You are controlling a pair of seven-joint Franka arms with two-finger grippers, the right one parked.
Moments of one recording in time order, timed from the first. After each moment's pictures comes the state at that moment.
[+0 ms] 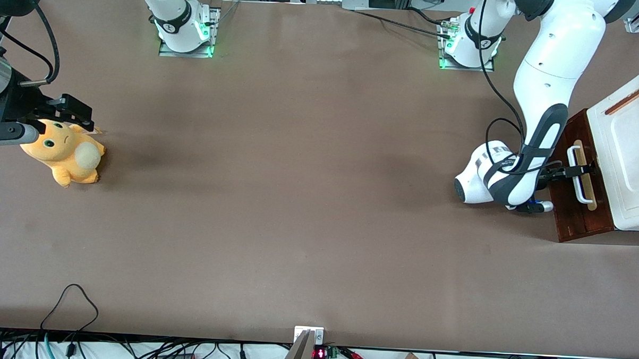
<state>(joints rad) -0.06 0.73 -0.09 -1.89 1.28 1.36 -0.84</state>
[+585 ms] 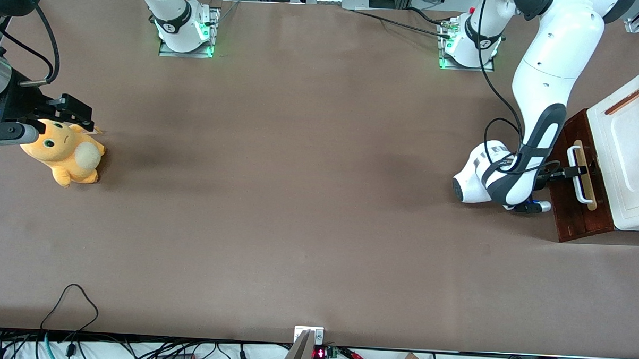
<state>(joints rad) -0.06 0.73 -0.09 -1.89 1.28 1.36 -0.85</state>
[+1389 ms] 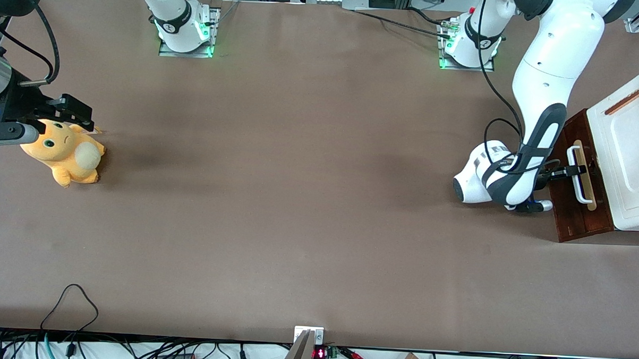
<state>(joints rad) -0.06 0.73 -0.09 -1.89 1.28 1.35 -0.88</state>
